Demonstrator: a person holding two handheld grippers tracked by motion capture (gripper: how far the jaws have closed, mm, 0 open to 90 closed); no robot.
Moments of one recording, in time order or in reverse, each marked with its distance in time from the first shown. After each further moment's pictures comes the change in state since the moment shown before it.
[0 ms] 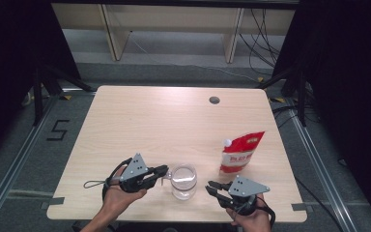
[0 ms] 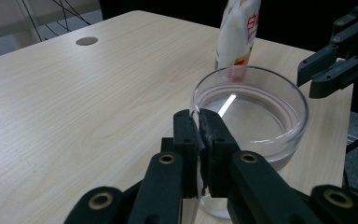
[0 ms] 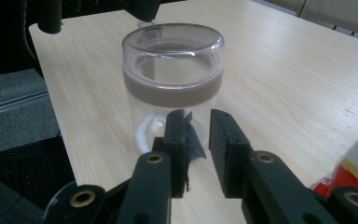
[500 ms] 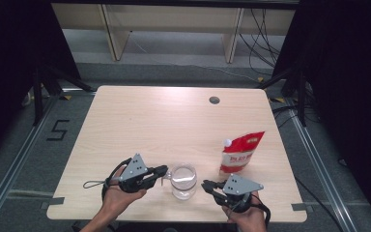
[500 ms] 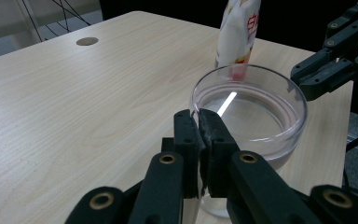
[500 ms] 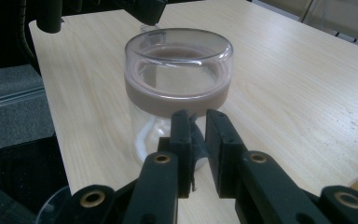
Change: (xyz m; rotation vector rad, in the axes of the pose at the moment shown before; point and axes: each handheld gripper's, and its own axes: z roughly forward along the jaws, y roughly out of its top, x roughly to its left) left arm 0.000 -0.001 -0.001 -0.001 0.002 -0.002; right arm 0.000 0.006 0.012 -0.004 0.012 -0.056
